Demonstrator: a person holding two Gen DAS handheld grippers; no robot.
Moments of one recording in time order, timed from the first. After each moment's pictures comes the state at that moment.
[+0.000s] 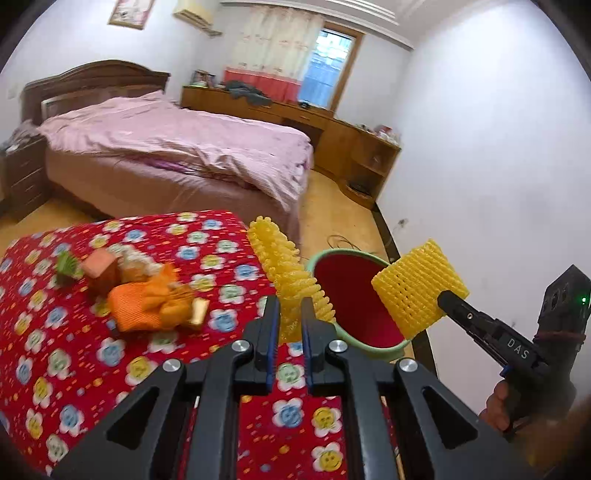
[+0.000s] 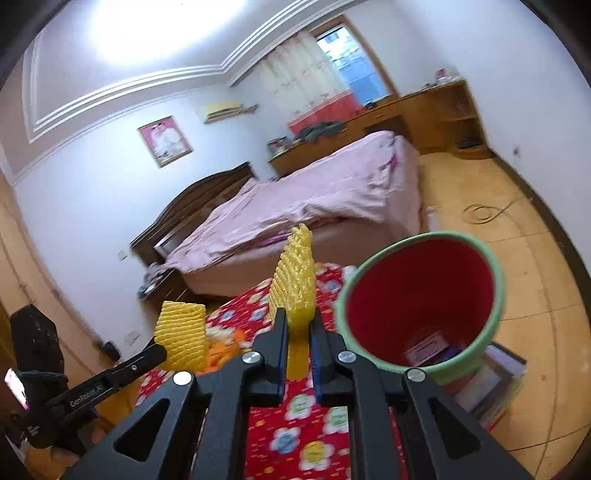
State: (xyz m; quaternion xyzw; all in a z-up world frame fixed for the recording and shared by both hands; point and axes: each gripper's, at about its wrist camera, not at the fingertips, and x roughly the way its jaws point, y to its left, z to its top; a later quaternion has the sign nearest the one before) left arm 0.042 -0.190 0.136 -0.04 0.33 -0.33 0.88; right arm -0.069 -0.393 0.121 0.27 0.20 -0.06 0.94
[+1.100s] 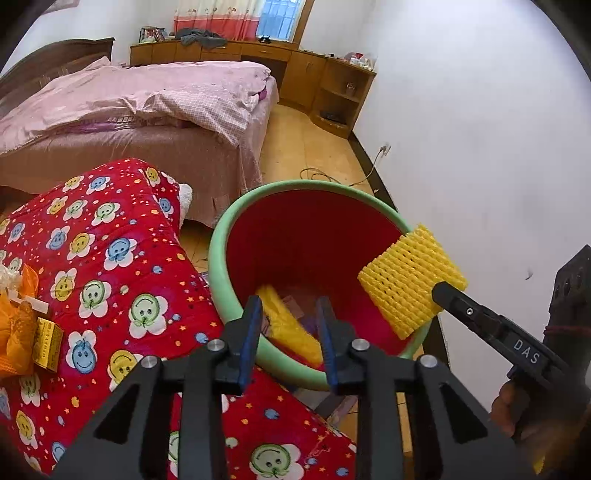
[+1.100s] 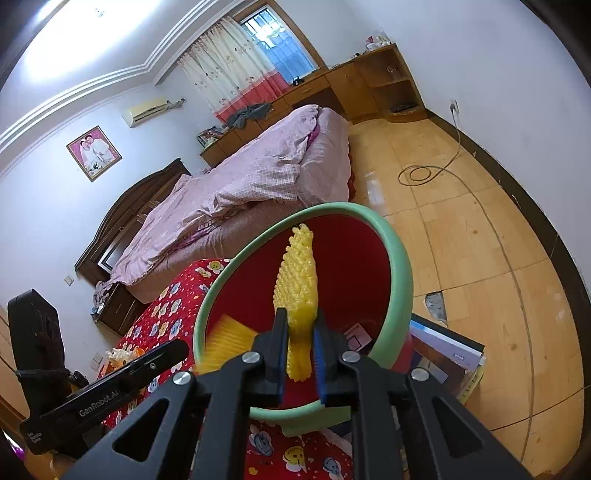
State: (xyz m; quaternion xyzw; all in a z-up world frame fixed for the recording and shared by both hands) left arm 0.097 -0.357 0.046 0.04 0.42 -0.38 0.82; right arm -0.038 -0.511 0.036 0.33 0.26 -0.15 0.89
